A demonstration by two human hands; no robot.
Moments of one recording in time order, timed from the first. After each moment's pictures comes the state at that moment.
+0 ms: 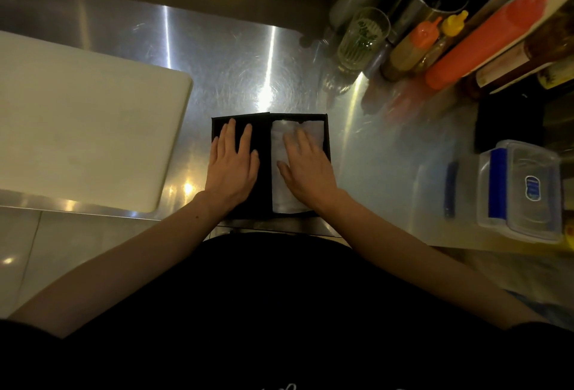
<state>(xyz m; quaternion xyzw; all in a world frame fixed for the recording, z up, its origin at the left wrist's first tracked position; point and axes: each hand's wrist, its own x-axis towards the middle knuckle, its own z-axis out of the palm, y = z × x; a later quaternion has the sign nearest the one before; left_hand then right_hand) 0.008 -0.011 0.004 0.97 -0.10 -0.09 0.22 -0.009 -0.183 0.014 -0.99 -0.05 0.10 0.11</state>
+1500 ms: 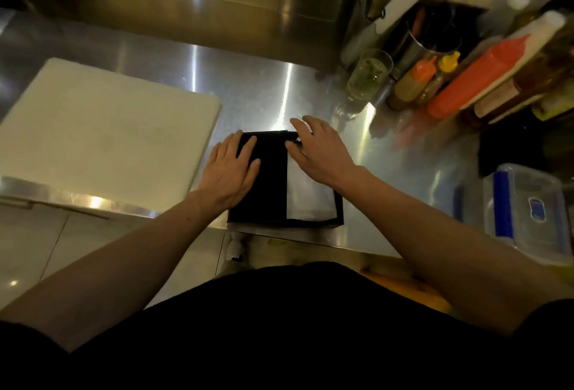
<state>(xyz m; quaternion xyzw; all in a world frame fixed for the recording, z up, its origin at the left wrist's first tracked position) 0.010 0.041 0.040 0.97 -0.18 -0.08 0.14 0.025 -0.181 0.071 -0.99 -0.11 0.03 0.13</state>
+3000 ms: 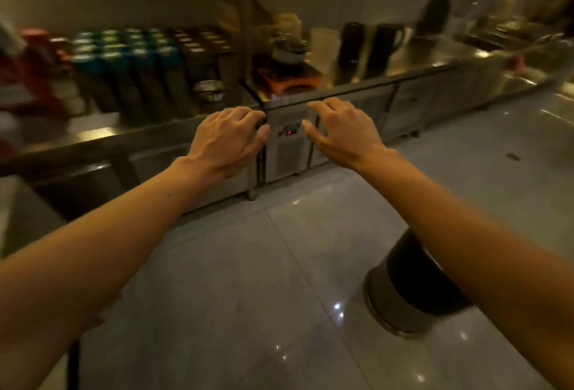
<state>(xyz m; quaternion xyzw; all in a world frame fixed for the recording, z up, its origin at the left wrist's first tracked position) -0.993 -0.035 0.284 0.54 0.80 0.18 -0.19 -0.842 0.147 0.306 -0.17 -0.96 0.01 0.21</state>
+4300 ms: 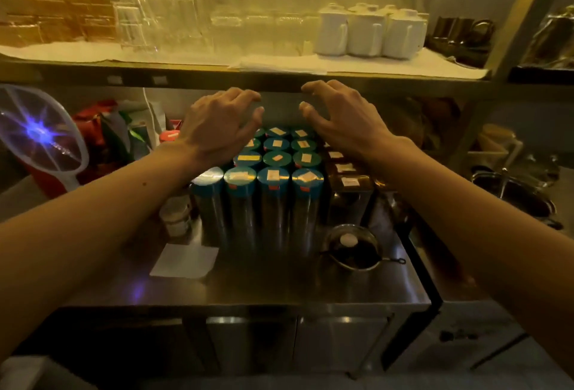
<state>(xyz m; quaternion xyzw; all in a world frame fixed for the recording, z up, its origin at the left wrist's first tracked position) -1.705 0.021 0.389 0.32 0.88 0.13 -0.32 -1.658 0.255 0.404 0.14 -0.94 0.16 0.29</state>
